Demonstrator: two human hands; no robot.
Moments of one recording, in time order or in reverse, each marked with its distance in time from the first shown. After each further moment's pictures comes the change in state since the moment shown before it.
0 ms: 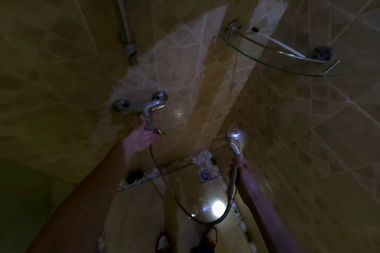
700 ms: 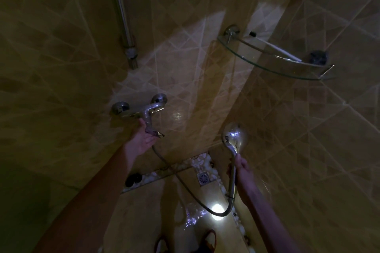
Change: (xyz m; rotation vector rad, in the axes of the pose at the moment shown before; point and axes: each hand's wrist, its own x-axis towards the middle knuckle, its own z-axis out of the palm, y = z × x) left_hand 0.002 -0.002 0.007 -0.066 0.113 0.018; right_hand 0.004 -0.004 0.002 -0.078 0.056 -0.119
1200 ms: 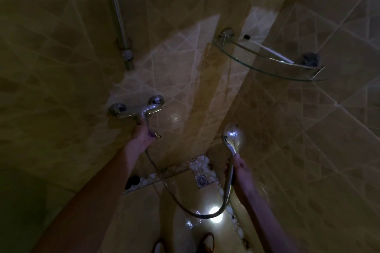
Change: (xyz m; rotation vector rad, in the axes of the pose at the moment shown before) left_hand -0.015 0.005 0.033 -0.049 0.086 0.116; right_hand -0.004 -0.009 -0.005 0.029 0.004 0.060
